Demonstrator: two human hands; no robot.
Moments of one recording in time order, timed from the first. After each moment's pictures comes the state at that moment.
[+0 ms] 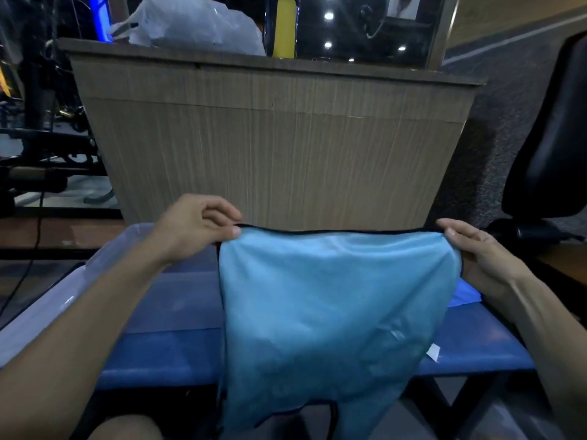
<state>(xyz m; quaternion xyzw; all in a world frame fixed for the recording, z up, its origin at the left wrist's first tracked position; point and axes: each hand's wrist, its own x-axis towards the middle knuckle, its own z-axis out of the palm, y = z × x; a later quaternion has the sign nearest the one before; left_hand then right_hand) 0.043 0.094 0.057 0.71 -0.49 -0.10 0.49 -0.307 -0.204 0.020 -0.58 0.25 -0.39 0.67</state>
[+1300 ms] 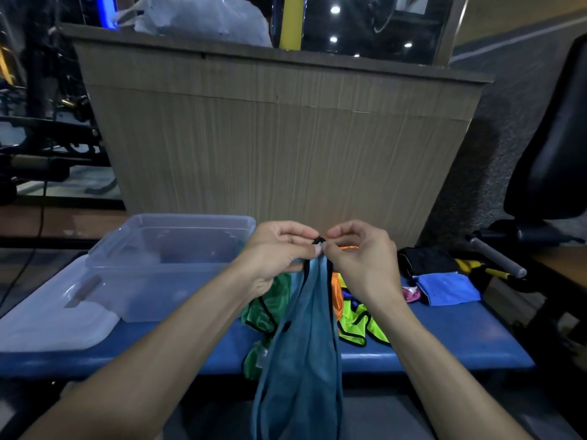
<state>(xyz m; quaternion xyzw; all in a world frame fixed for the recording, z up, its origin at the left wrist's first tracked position) -0.058 0.039 0.027 0.63 -0.35 -0.32 0.62 -0.185 -0.051 0.014 -0.77 0.32 -0.44 0.33</state>
